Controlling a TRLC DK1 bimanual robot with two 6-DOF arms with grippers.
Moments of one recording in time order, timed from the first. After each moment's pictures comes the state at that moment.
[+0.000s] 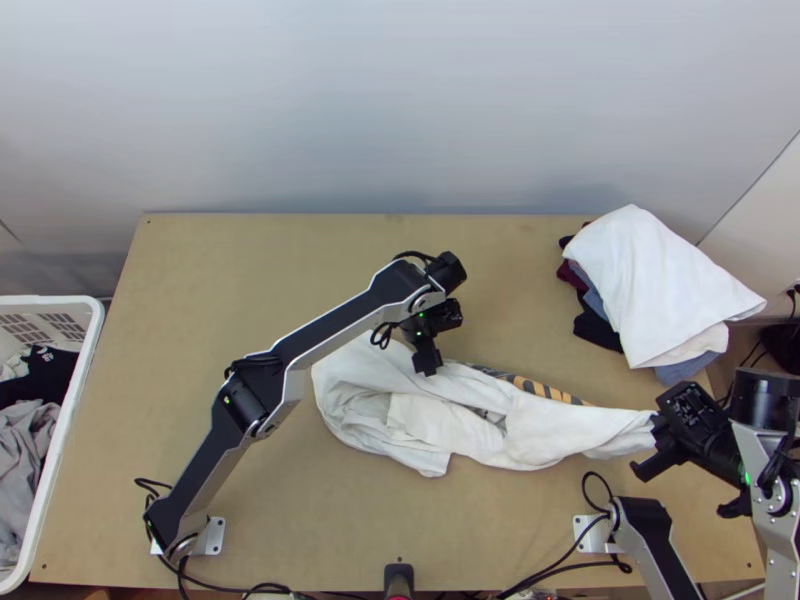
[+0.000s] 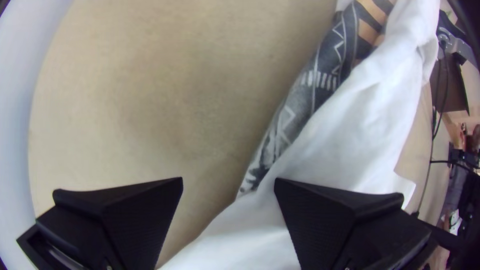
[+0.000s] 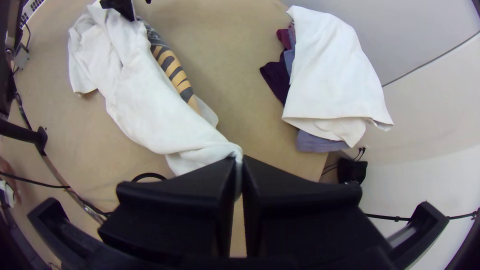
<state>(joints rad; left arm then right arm) -0.81 2.36 2.25 -1.21 0.07 0.48 -0.07 0.66 1.08 -1.41 -0.03 -0.65</state>
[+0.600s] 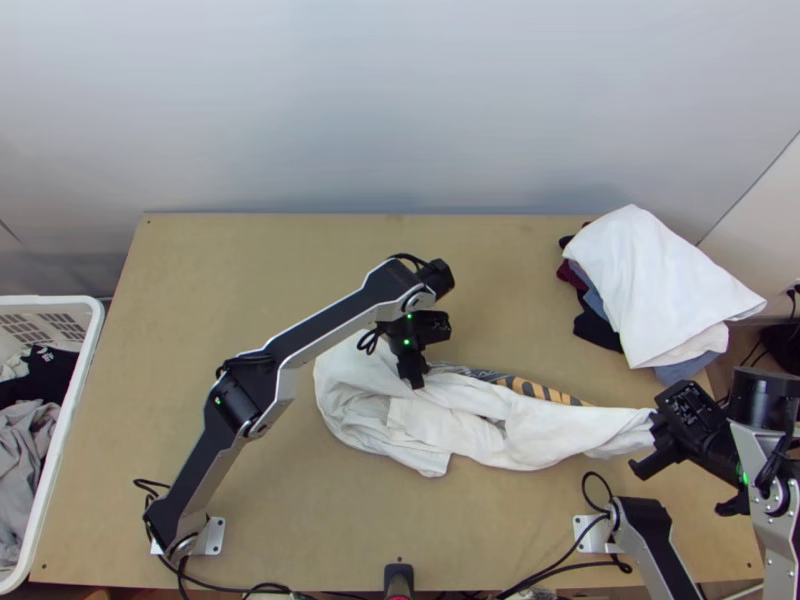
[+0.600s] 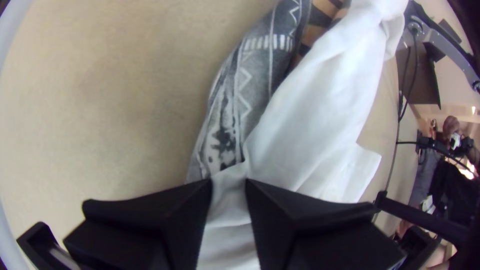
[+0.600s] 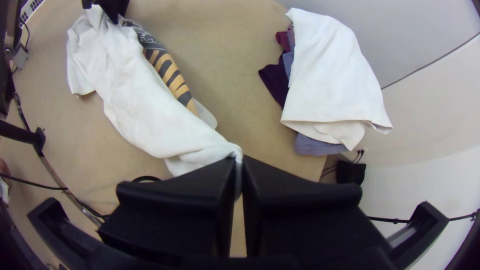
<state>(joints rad) -0.80 2.32 2.18 -1.35 0.23 0.49 -0.06 0.66 1.07 -1.39 -0.03 -0.66</state>
